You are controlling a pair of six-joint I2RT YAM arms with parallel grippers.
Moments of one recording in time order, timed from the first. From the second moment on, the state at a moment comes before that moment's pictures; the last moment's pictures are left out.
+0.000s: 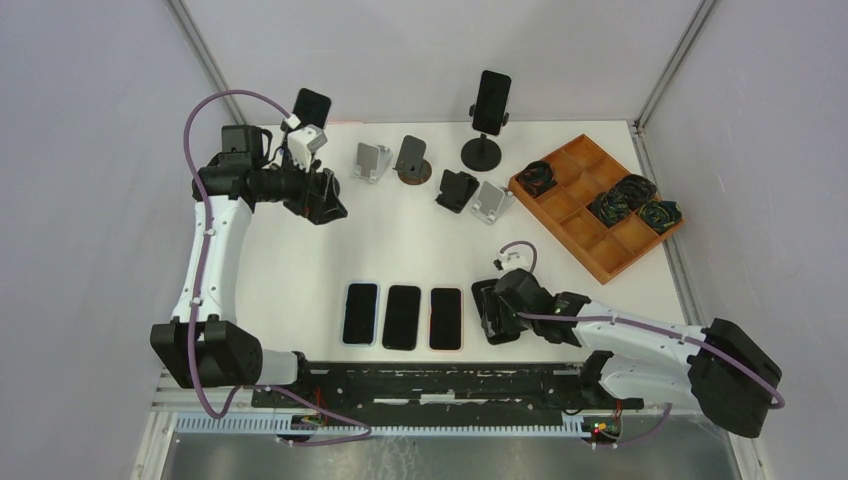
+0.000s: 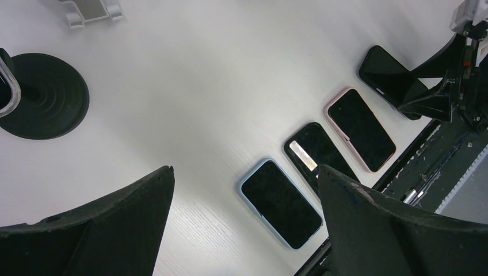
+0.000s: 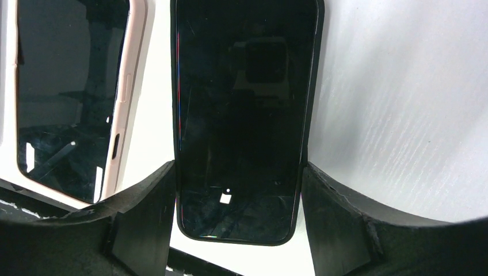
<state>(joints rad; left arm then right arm) 0.06 1.37 1.45 -1.01 0.72 0.45 0.91 1.09 0.44 -0.32 0.20 0.61</state>
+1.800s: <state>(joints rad) 0.06 1.35 1.45 -1.01 0.72 0.44 0.68 1.52 0.69 -0.09 0.21 0.26</state>
